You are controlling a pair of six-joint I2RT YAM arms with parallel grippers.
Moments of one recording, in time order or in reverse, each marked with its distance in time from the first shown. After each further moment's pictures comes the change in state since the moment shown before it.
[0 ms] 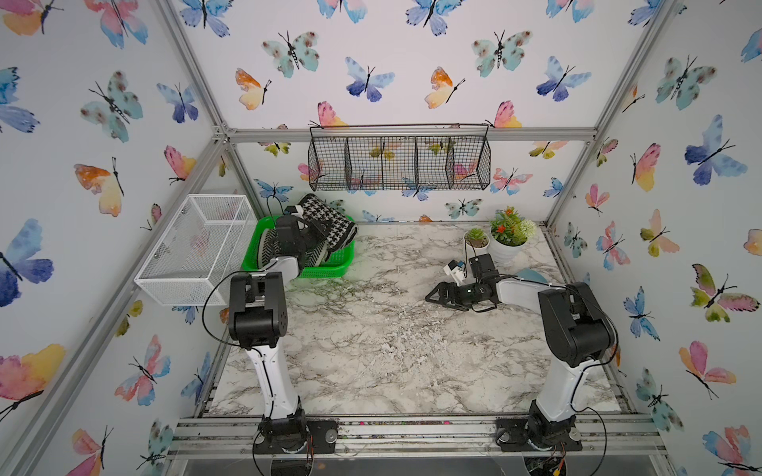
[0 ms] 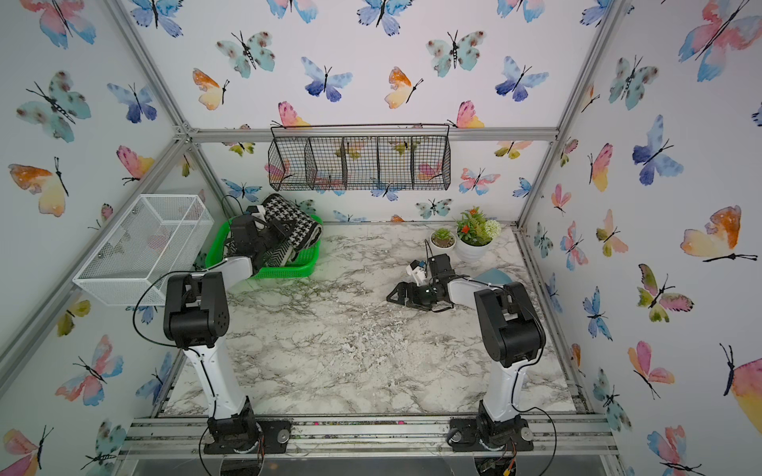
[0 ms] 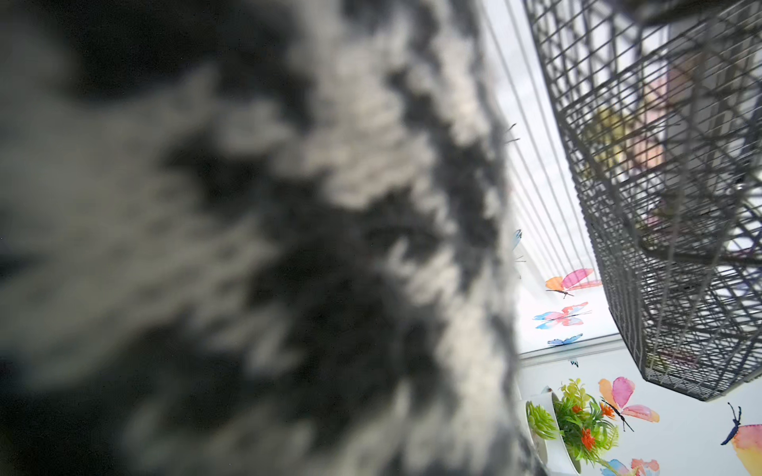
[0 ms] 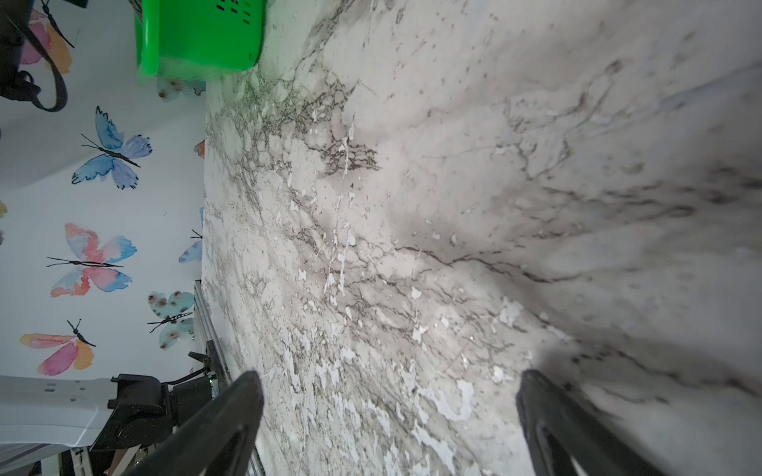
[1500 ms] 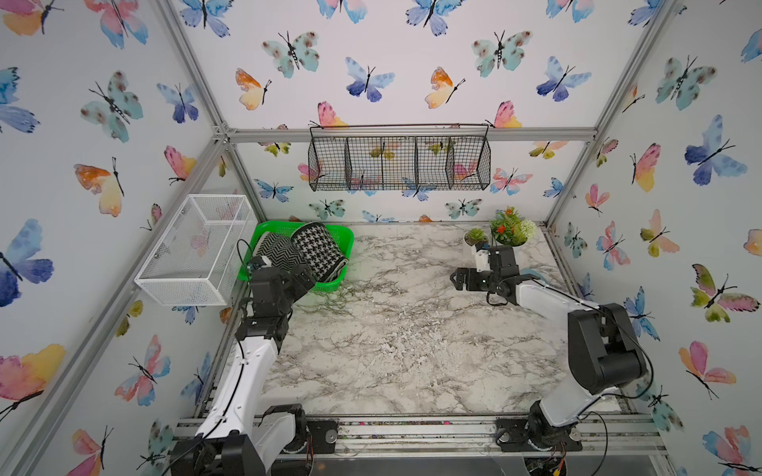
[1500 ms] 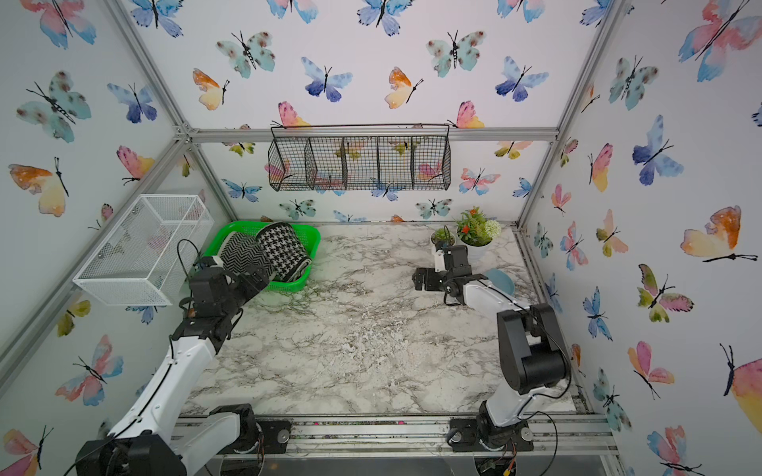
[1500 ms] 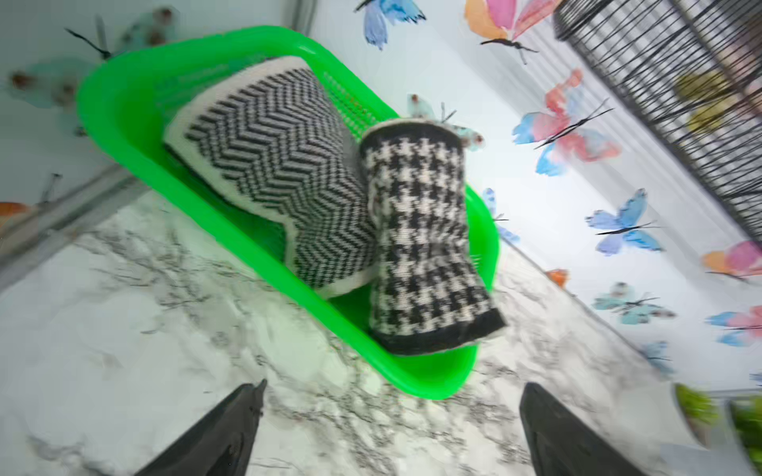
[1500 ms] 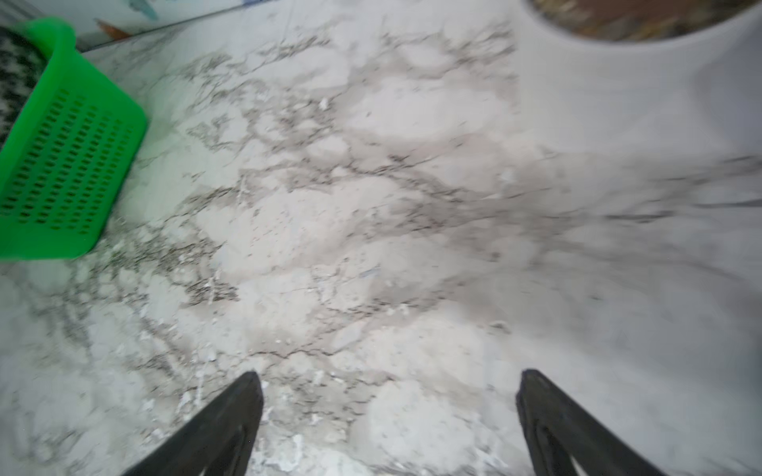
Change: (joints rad) left arm -0.026 -1.049 -0.751 -0.500 -0.568 0.277; right arm -0.082 -0.287 -0.113 0.116 0.629 -0.126
